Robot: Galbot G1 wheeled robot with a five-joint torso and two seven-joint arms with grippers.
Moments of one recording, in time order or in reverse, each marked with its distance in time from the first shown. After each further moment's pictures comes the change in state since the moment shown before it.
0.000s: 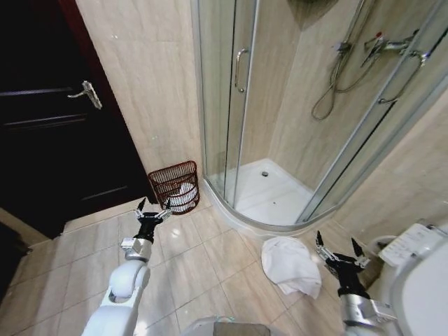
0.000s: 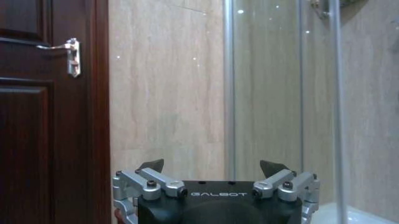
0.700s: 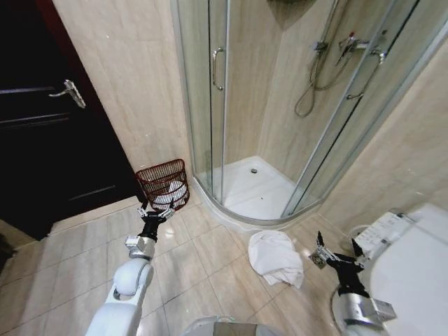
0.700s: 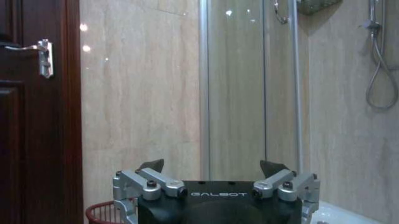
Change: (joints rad) left arm -0.011 -0.013 0.015 -0.008 0.023 0.016 0.000; right arm 0.020 -0.010 0.002 -0.024 0.014 0.006 0.014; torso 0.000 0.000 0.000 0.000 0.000
